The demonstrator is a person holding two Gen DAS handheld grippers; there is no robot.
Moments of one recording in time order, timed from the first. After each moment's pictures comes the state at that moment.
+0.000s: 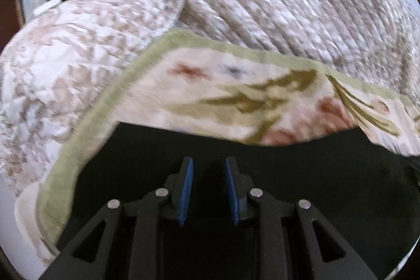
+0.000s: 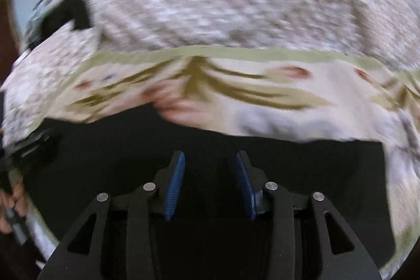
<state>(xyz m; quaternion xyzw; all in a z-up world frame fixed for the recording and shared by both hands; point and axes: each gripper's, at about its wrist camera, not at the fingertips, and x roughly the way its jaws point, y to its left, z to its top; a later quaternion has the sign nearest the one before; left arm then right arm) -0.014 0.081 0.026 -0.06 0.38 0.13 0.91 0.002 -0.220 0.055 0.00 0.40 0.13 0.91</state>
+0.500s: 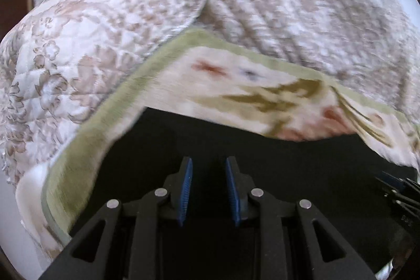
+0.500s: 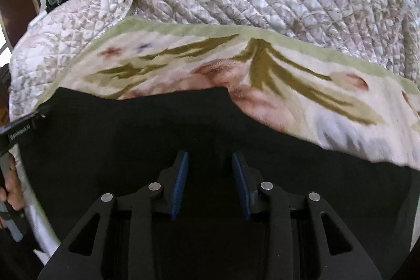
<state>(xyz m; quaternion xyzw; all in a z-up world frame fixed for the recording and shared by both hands) -0.048 0.097 0.026 -0.10 0.37 0.11 0.92 0.011 -0.152 0.033 -0.05 0.44 0.18 0.88</state>
